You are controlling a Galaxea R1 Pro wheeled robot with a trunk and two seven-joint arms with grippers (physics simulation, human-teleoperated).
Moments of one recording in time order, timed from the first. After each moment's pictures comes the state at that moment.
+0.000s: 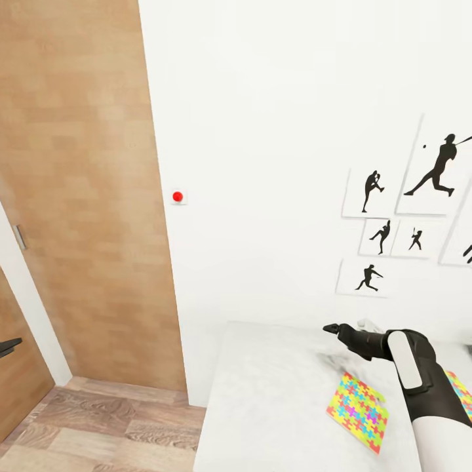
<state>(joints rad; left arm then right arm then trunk) -0.08 0.79 0.54 -1.22 0.75 0.86 -1.05 -0.57 -0.15 -0.33 -1.12 -0.56 1.04 0.00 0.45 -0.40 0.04</state>
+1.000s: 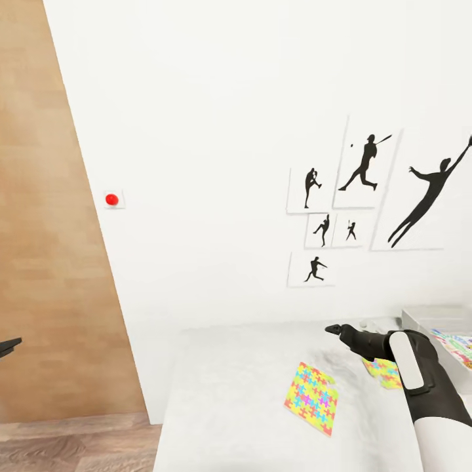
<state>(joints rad) -0.08 0.79 0.54 -1.22 0.75 0.86 -1.05 -0.57 -0.15 -0.33 -1.12 -0.56 1.04 -0.01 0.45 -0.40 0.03</state>
